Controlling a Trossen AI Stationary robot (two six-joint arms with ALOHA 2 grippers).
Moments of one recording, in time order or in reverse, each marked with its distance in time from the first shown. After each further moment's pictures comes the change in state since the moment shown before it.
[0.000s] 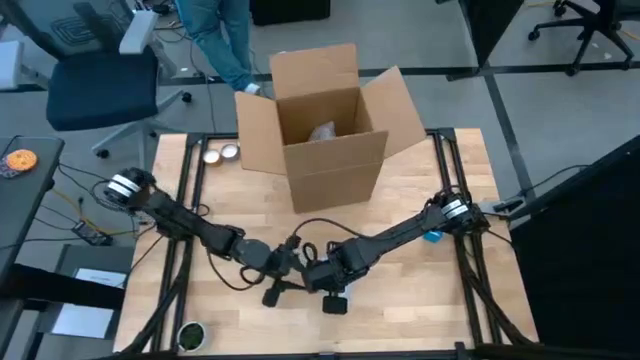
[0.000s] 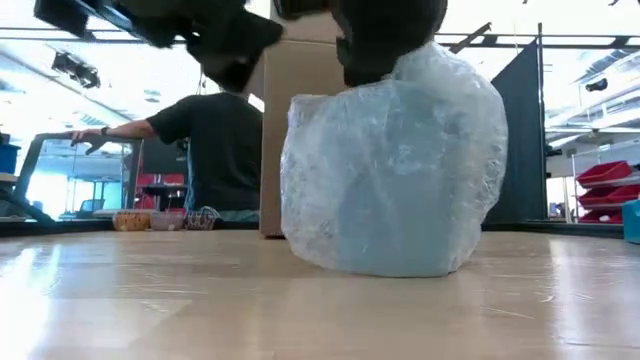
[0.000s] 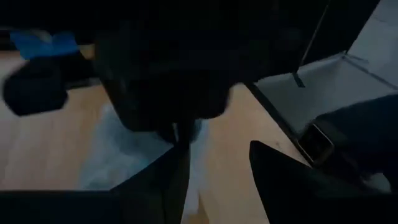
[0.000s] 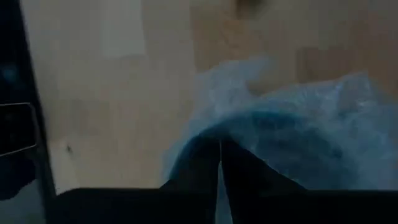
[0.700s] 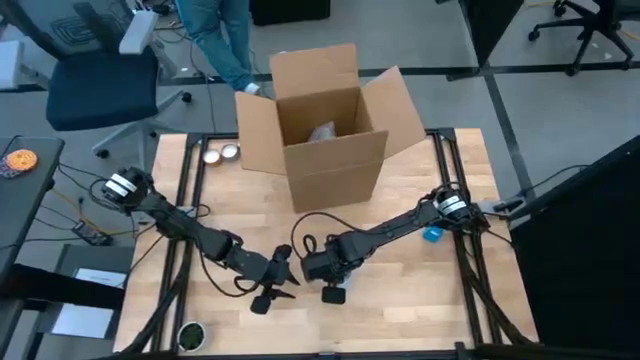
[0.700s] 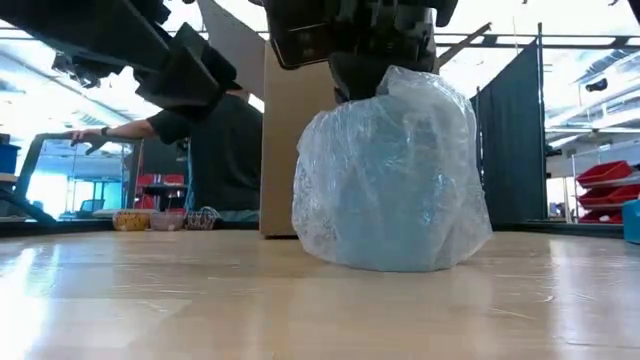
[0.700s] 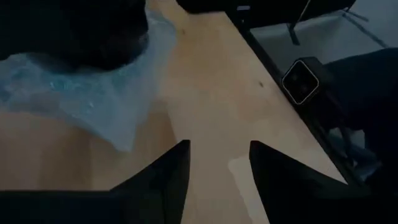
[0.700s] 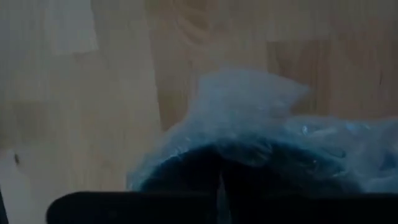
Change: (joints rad) left arm -0.066 0.056 -0.001 -0.112 -0.008 -0.096; right arm -0.047 0.003 -0.075 0.041 0.006 -0.065
